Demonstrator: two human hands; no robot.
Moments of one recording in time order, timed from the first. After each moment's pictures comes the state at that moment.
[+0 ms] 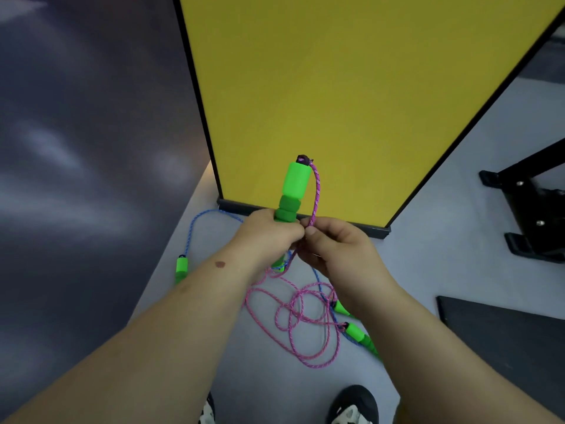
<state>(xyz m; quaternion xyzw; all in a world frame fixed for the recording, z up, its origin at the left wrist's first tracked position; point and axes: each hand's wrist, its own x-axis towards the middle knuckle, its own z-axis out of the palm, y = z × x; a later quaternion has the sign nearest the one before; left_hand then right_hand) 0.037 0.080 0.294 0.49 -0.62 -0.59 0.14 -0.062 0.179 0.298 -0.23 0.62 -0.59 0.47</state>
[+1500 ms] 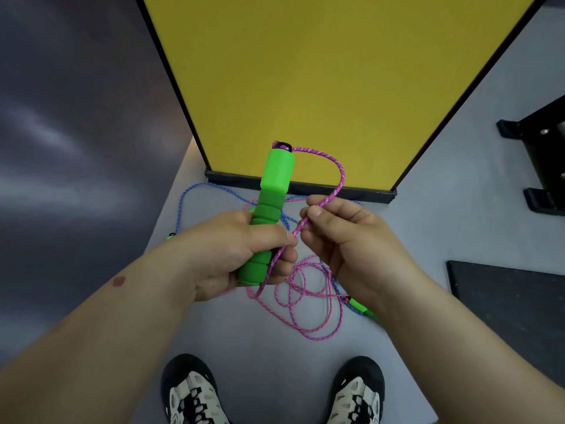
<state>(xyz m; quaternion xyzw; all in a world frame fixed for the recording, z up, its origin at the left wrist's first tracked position) 0.057 0.103 0.303 0.46 -0.49 -0.74 0.00 -0.086 0.195 0.276 -0.06 0.52 -0.65 0.55</state>
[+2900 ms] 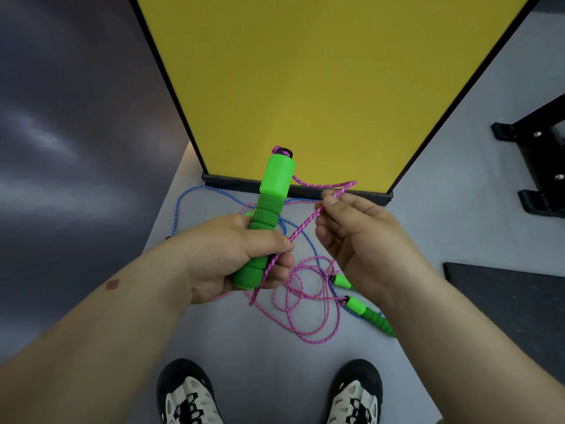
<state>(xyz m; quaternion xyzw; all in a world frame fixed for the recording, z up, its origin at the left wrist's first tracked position) 0.056 0.103 0.305 0.45 -0.49 -0.74 -0.02 -0.101 0.197 0.278 -0.05 0.53 -0.67 0.51</state>
